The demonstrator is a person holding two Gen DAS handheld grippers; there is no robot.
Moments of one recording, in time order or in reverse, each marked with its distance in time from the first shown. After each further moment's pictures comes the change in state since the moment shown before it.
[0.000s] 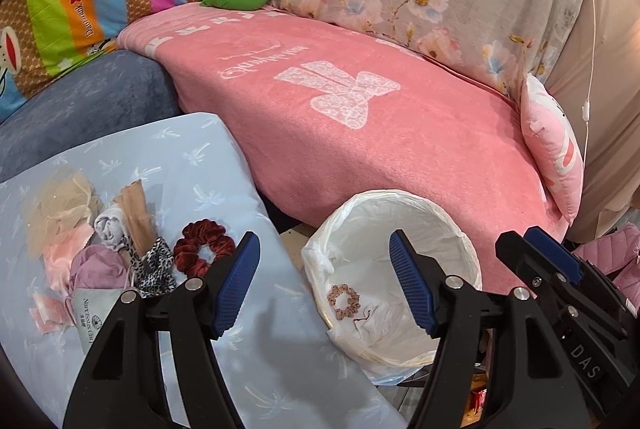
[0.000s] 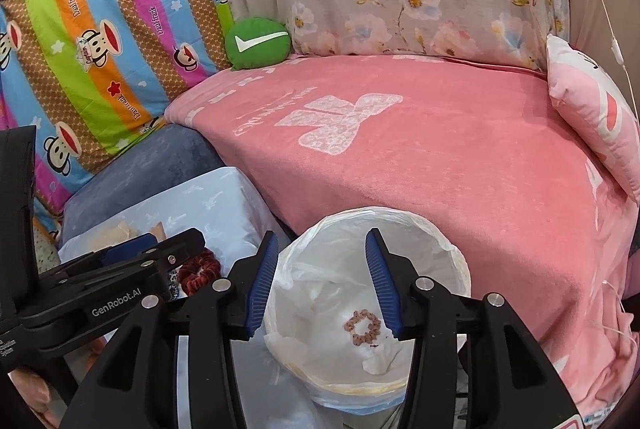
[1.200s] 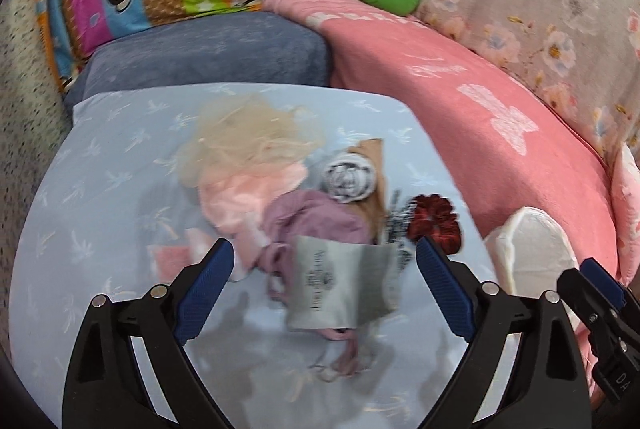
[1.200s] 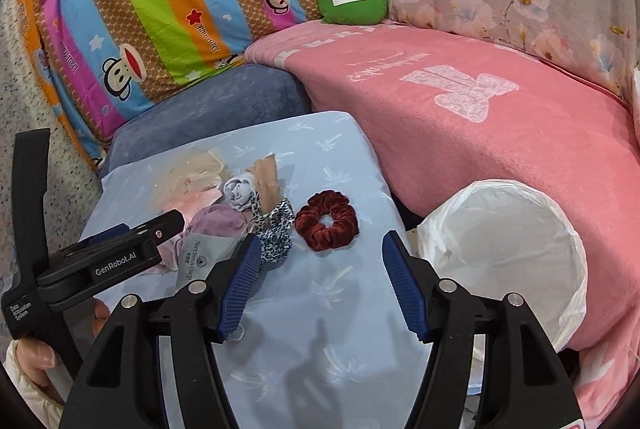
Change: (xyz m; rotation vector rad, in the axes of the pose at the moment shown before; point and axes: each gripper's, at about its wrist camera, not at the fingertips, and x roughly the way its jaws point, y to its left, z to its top) left arm -0.052 0.183 -0.060 -0.286 -0.024 0.288; right arm 0.030 0.161 -0.055 -0.201 0.134 0.172
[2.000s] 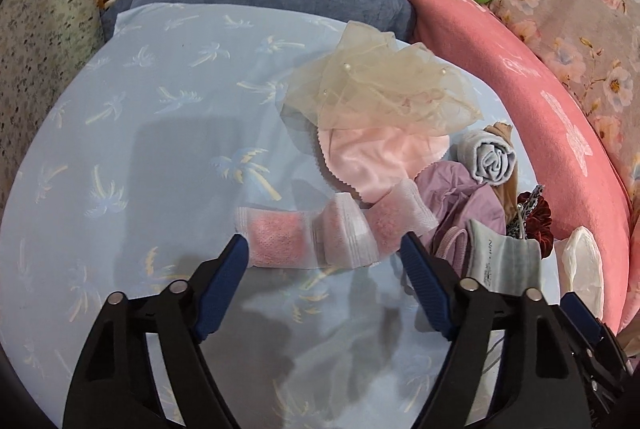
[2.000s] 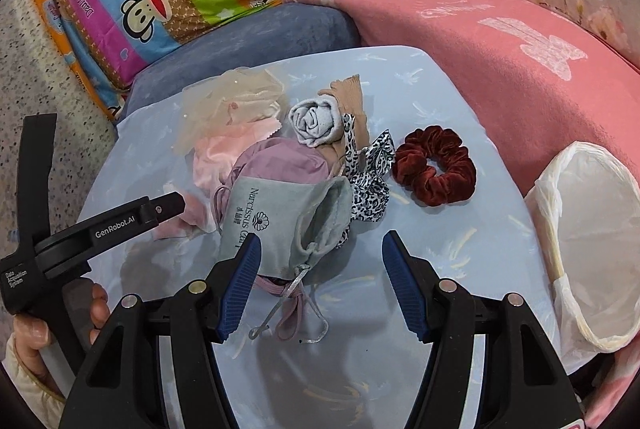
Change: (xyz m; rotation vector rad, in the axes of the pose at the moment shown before) left arm 0.044 0.104 -0.013 -0.185 0.148 0.050; right arm 0.086 0.073 -0.028 -0.038 0.182 0.081
